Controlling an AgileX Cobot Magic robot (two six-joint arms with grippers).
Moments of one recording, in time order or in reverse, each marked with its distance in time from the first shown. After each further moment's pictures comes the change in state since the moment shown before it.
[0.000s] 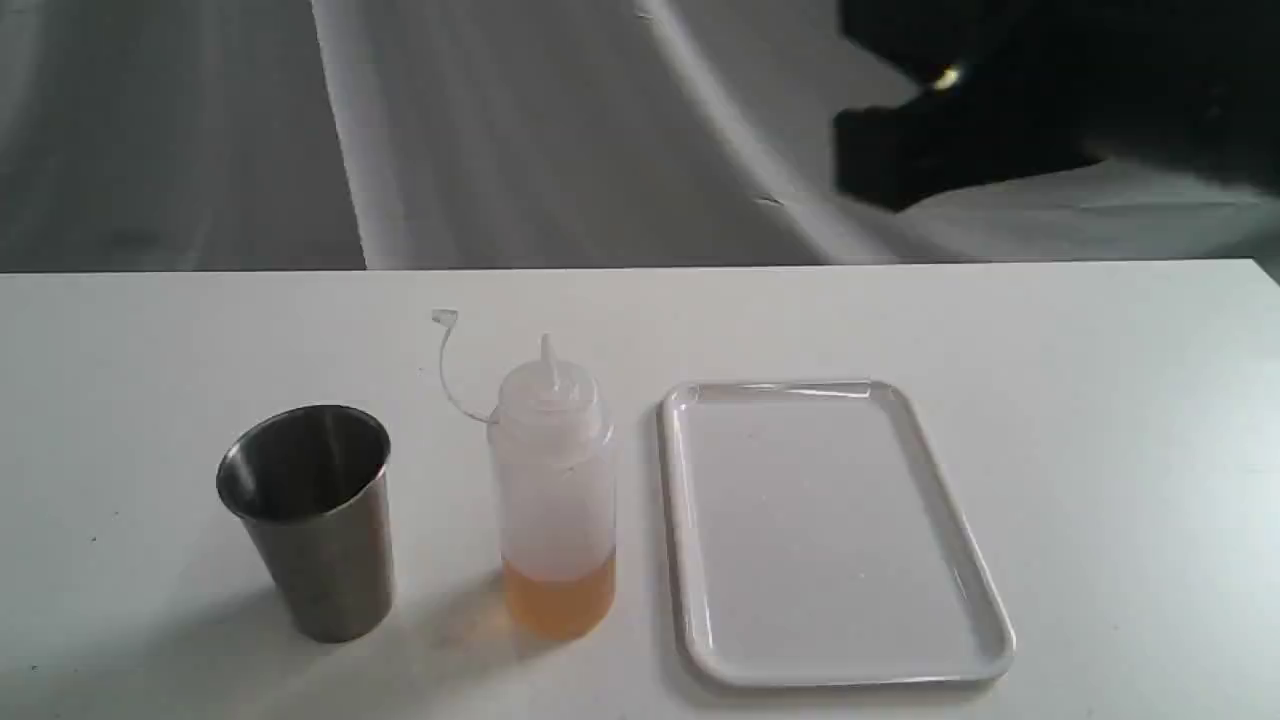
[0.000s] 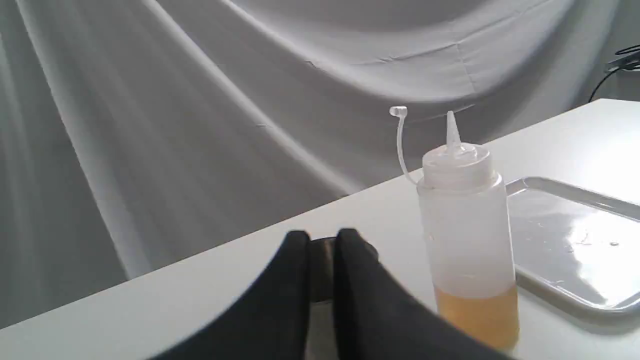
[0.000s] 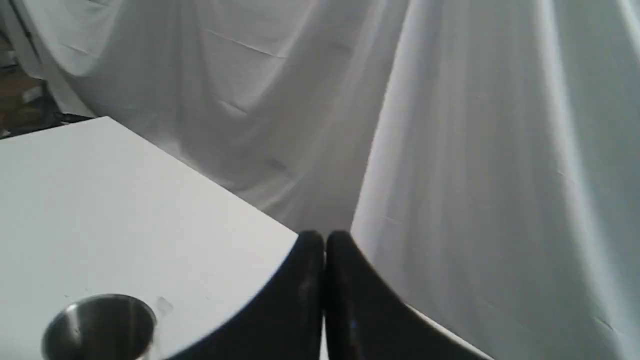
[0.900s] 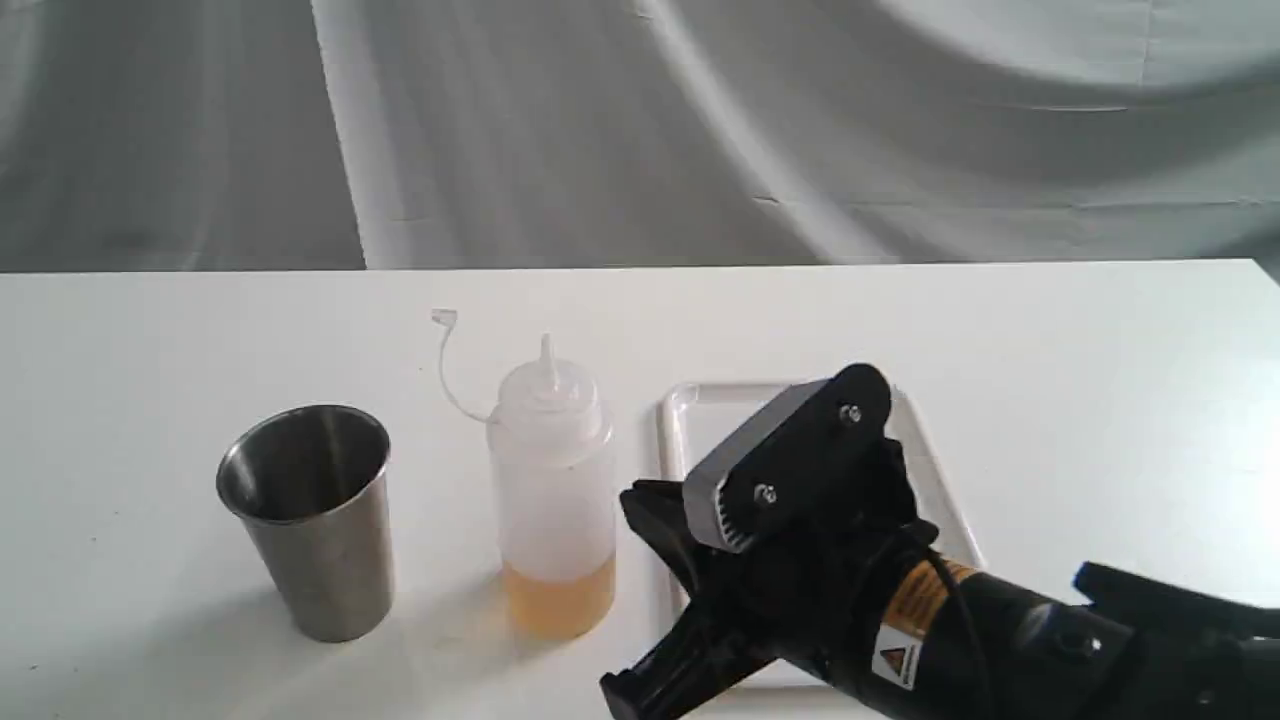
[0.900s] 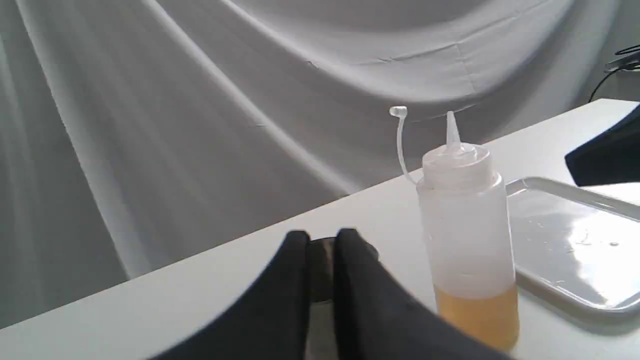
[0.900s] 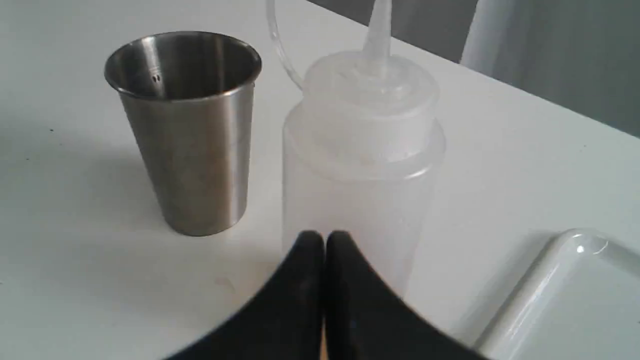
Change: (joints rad) left arm 0.000 0.000 0.000 0.000 0.000 0.000; right arm 0.124 0.475 0.384 -0.019 -0.649 0.120
